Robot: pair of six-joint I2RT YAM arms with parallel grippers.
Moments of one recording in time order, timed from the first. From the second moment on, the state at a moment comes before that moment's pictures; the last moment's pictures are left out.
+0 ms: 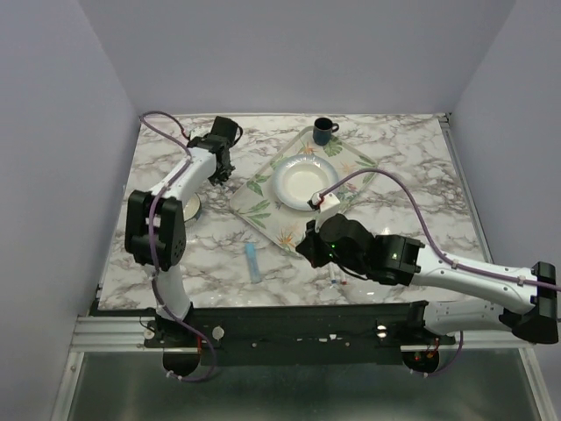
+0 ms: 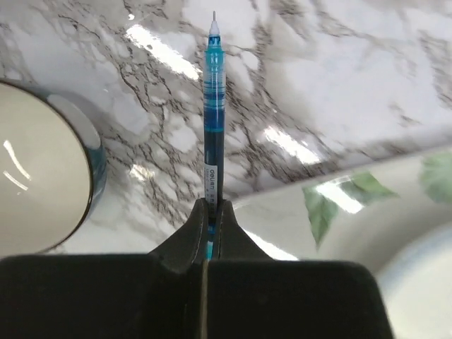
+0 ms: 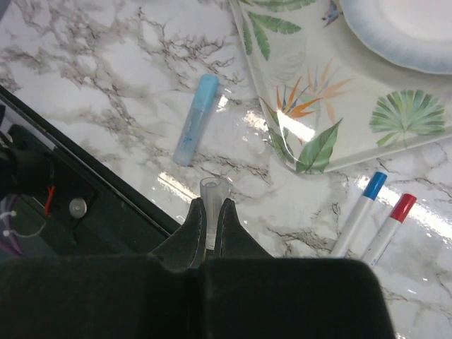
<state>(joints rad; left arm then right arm) -0.25 1.96 1.56 -0.81 -0.40 -0.92 1.21 1.13 0.97 -0.45 0.35 0.53</state>
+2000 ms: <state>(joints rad) -0.51 0.69 0.59 0.03 0.71 -0.51 1.08 1.15 1.03 0.16 0.45 0.71</state>
